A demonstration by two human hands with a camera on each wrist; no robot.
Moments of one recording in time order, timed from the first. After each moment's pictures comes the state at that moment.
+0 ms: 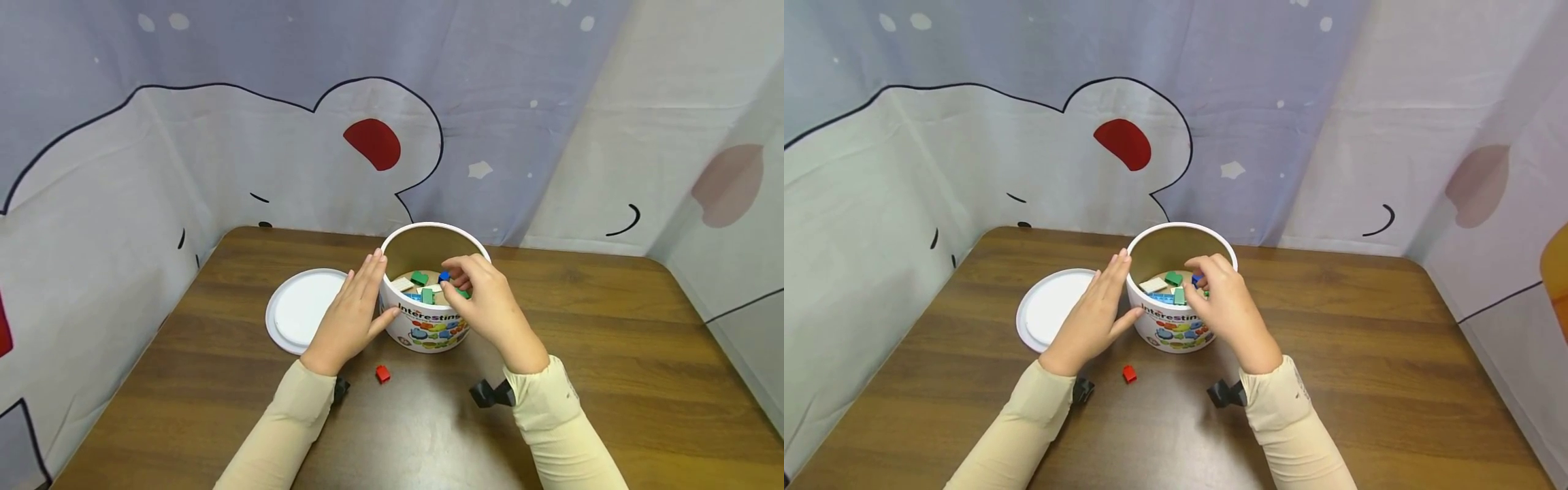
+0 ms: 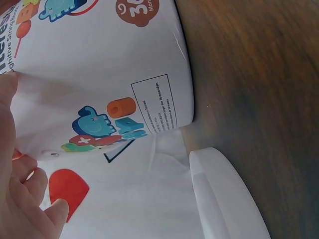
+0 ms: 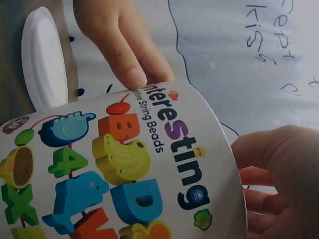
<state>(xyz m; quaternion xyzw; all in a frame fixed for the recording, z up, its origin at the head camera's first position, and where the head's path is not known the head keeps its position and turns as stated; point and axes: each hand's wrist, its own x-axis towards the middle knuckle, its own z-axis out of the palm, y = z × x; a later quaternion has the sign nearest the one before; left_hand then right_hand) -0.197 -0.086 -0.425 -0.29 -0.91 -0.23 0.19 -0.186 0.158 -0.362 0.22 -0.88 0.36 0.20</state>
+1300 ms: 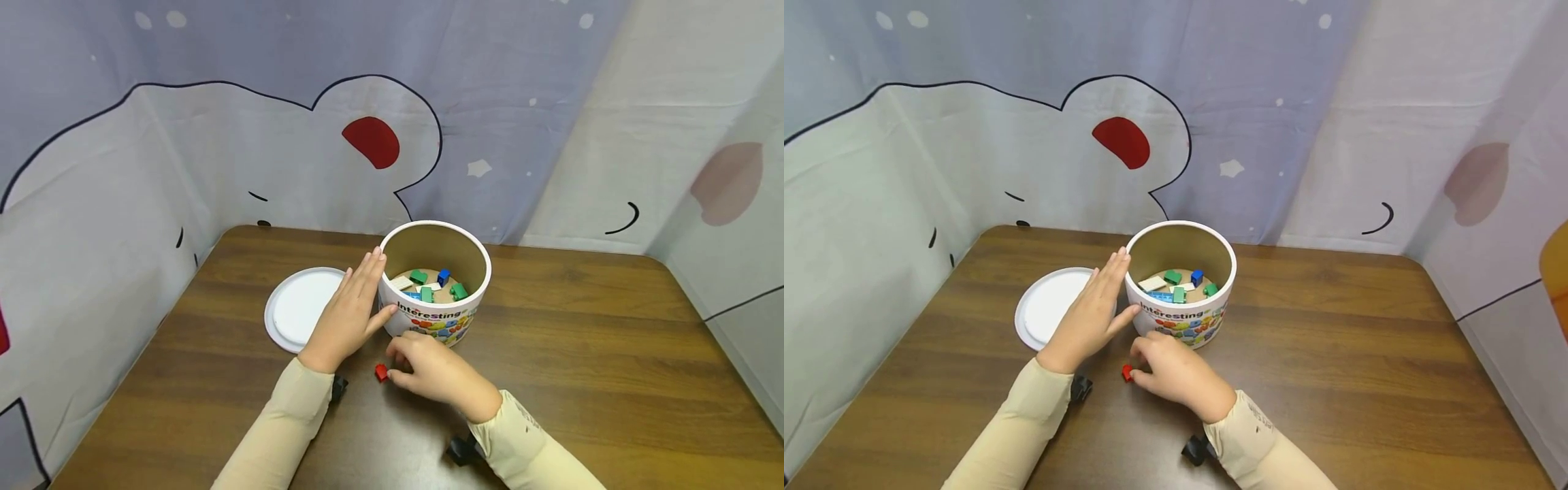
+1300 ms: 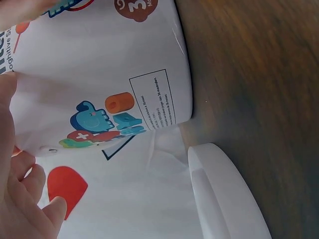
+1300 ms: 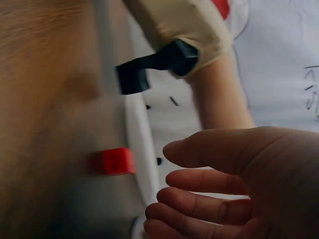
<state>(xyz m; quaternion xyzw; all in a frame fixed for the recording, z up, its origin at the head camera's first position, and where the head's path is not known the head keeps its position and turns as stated) -0.200 -0.095 -0.430 -0.29 -0.91 -0.22 0.20 -0.147 0.100 -0.421 0.38 -0.89 0.25 -0.01</state>
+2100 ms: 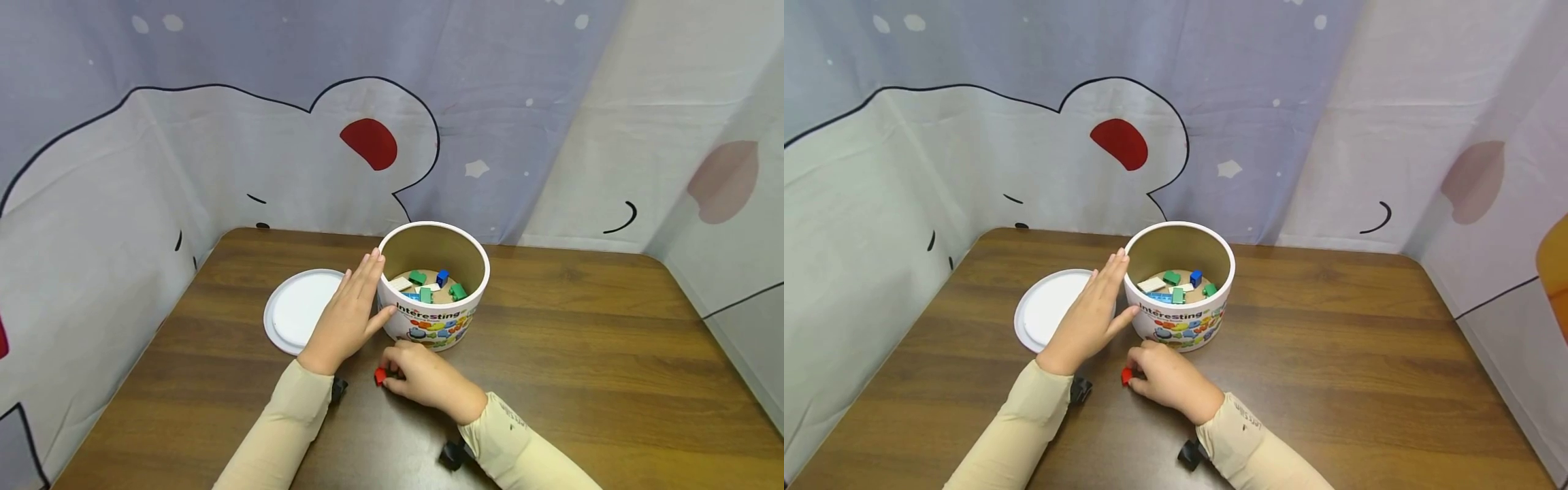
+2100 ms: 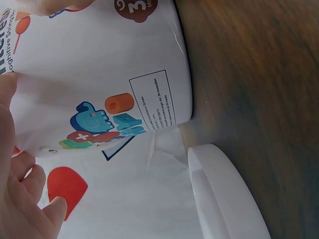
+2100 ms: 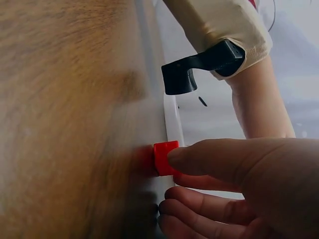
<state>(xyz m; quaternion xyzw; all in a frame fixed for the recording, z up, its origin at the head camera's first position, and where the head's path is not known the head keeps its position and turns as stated) -0.200 -0.096 -0.430 -0.29 -0.91 -0.23 0.19 -0.149 0.090 -0.448 0.39 -0.89 0.25 -0.02</state>
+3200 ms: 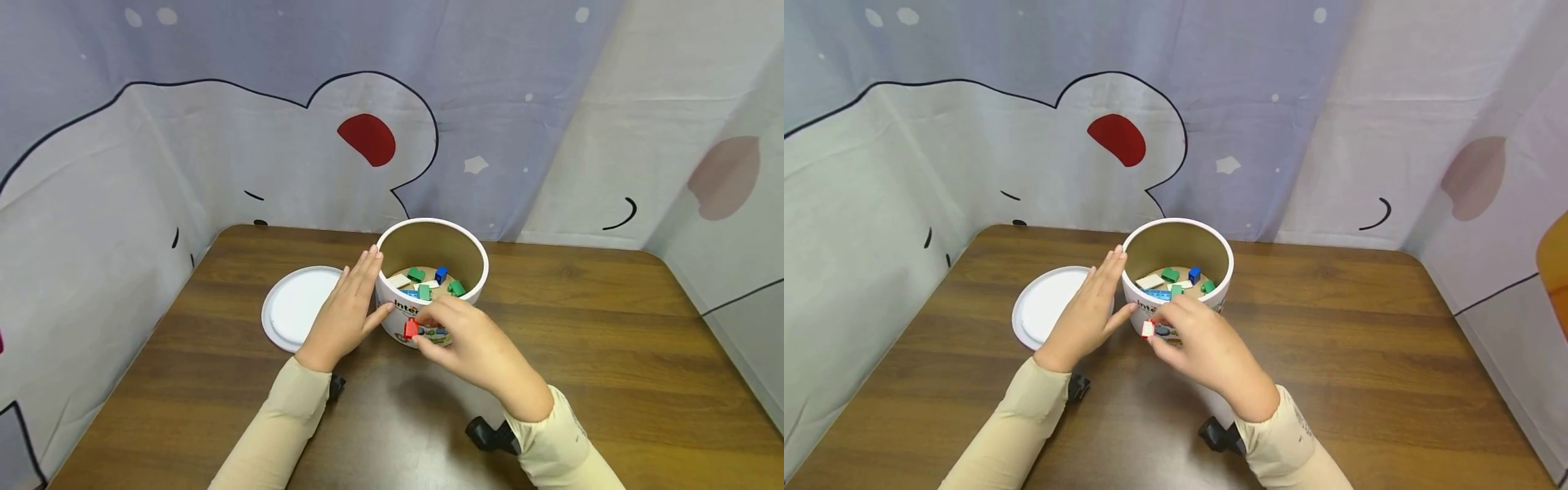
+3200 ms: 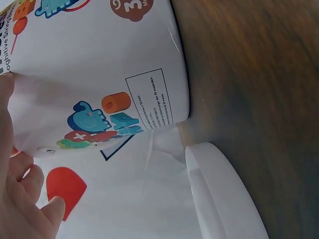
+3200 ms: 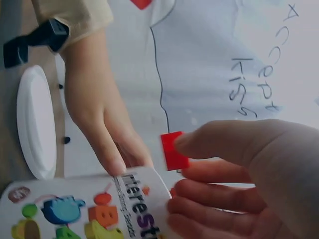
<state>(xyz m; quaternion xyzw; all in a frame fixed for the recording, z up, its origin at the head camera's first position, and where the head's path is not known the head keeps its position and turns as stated) -0.201 -0.096 -0.429 -0.30 -0.91 -0.22 0.20 -0.137 0.134 -0.362 0.38 -0.86 0.28 0.19</state>
